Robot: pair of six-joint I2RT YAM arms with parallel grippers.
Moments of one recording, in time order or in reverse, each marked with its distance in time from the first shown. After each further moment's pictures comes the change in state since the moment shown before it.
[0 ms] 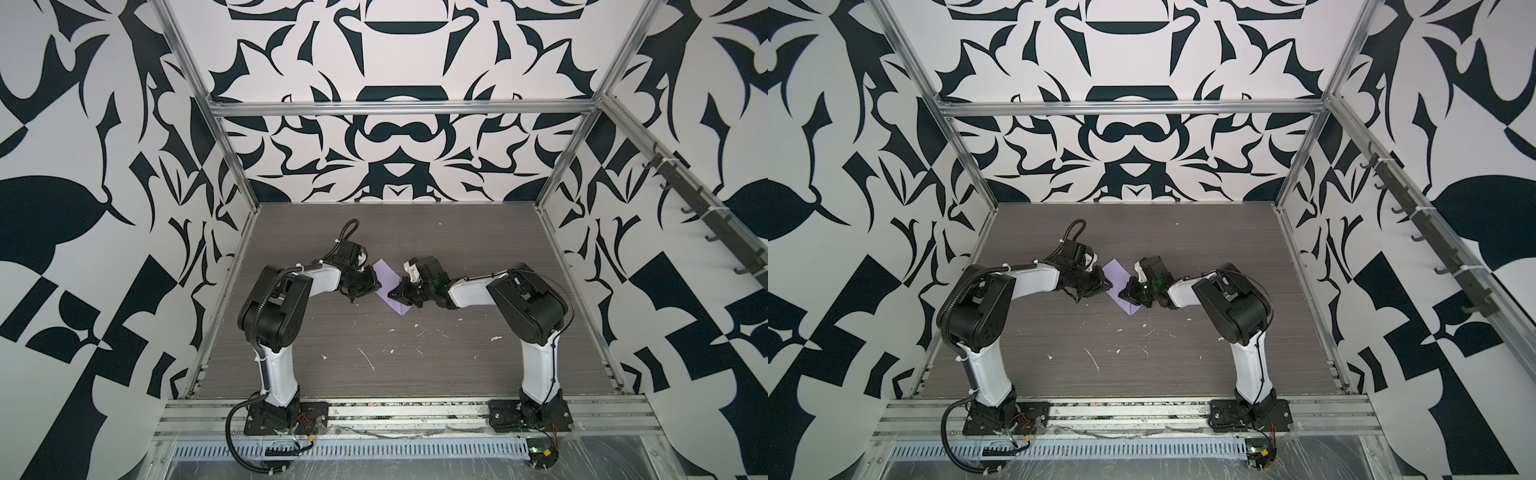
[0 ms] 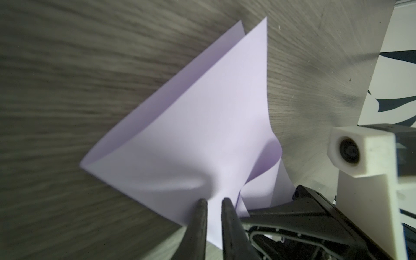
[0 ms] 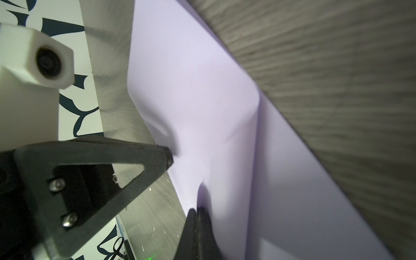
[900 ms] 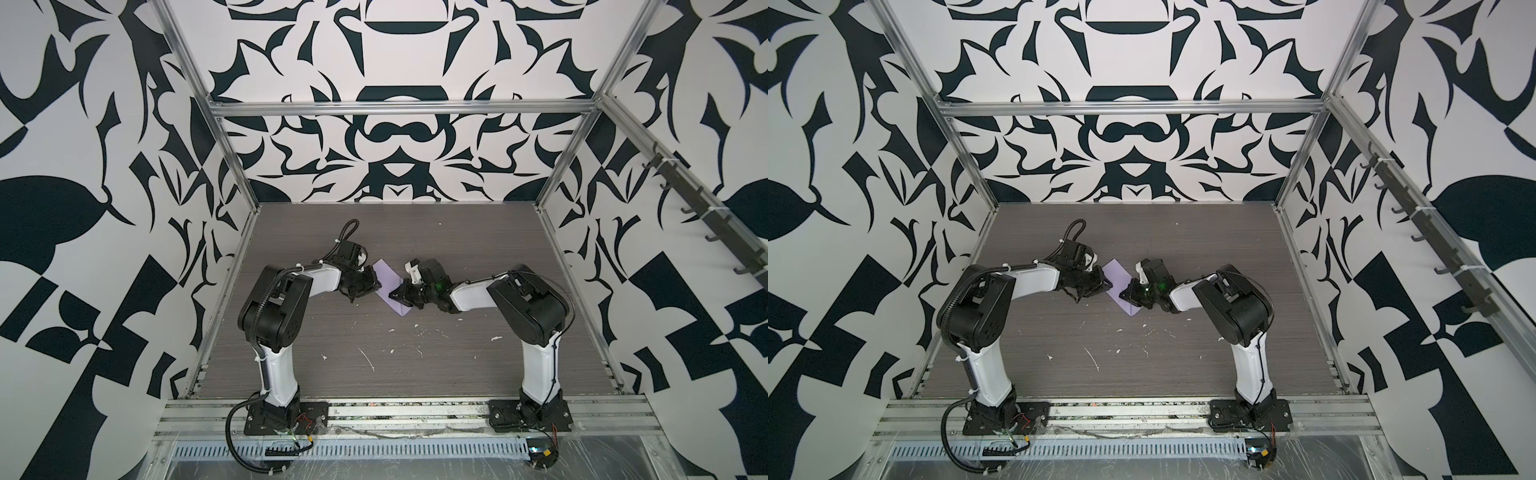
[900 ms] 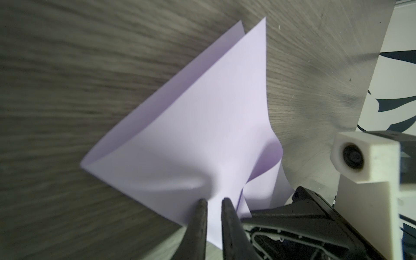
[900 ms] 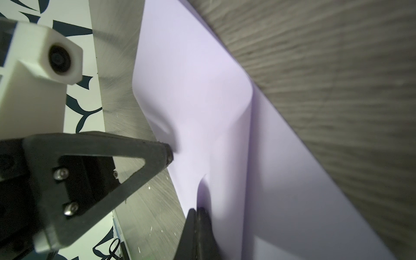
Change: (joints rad) left arm 0.000 0.000 0.000 0.000 0.000 0.000; right arm -0.001 -0.011 -0.050 0.077 0.022 -0.004
